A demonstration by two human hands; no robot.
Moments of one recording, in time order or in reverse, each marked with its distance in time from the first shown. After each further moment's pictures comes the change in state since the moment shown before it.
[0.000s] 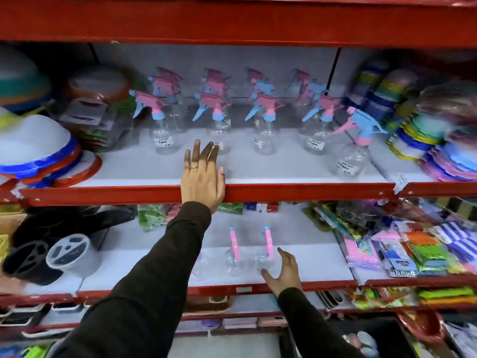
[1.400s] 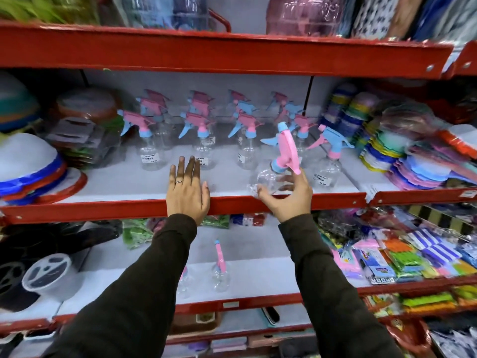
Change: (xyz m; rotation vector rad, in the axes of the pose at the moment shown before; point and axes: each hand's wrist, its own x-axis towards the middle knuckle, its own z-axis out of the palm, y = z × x) left_hand 0.001 0.000 0.002 0.080 -0.012 -0.022; right_hand 0.042 -0.191 -0.149 0.307 0.515 -0.631
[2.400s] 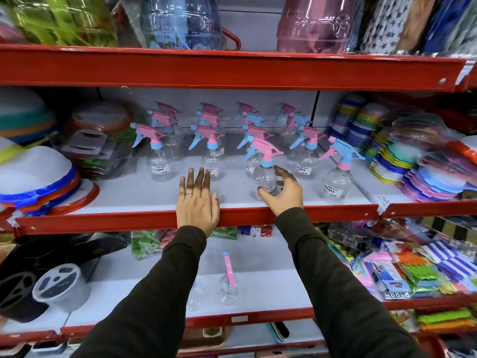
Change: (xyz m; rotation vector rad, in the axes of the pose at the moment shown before) left_hand 0.001 -0.002 0.000 -0.006 -0.013 -0.002; right_hand 0.036 0.020 0.042 -0.167 -0.190 0.164
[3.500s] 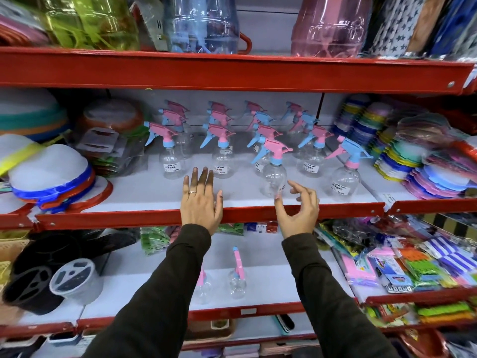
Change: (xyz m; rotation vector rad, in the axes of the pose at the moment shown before) left_hand -0.007 -0.020 -0.016 -0.033 -0.040 -0.011; right_hand -0.069 -0.018 0.003 0.104 0.370 -0.098
